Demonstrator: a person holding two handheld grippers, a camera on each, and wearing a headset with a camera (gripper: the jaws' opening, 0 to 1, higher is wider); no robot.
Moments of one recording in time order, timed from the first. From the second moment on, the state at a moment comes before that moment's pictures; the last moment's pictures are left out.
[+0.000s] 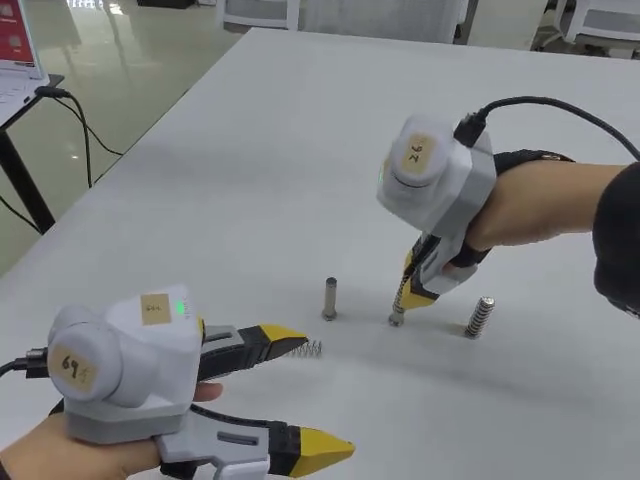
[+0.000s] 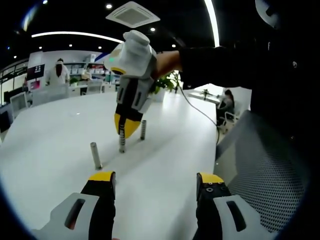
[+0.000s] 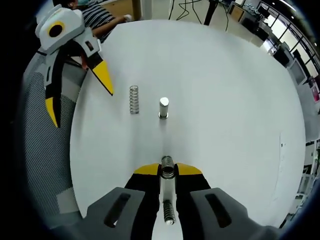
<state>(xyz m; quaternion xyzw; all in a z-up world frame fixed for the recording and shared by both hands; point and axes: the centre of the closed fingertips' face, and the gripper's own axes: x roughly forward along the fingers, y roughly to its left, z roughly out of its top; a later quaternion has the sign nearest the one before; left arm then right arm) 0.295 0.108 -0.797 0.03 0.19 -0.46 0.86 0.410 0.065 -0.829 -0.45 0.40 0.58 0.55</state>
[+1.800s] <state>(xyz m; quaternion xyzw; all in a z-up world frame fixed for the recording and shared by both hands) 0.294 0.111 -0.796 0.03 0.19 -0.46 0.87 0.390 0.088 -0.829 -0.43 0.37 0.60 0.56</state>
